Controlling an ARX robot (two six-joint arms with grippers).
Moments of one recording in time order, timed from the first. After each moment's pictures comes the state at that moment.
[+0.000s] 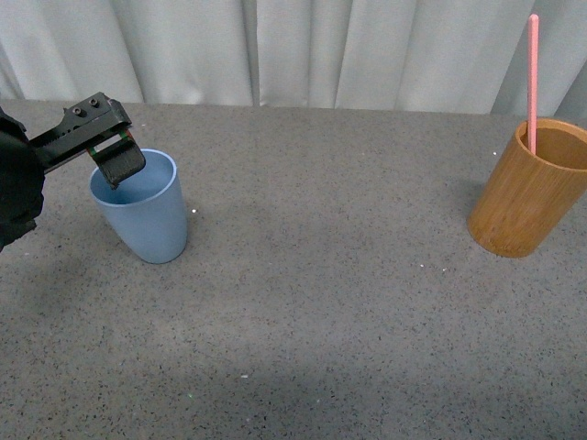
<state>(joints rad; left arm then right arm) -0.21 1.74 0.71 0.20 -0.25 -0.70 0.00 0.00 0.01 0.00 0.00 0.00</state>
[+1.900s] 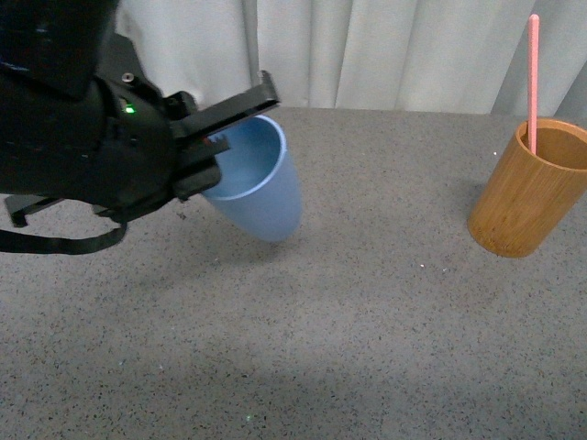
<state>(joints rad) -0.48 1.70 0.79 0.15 -0.23 -0.71 0.00 0.00 0.01 0.00 0.00 0.00</state>
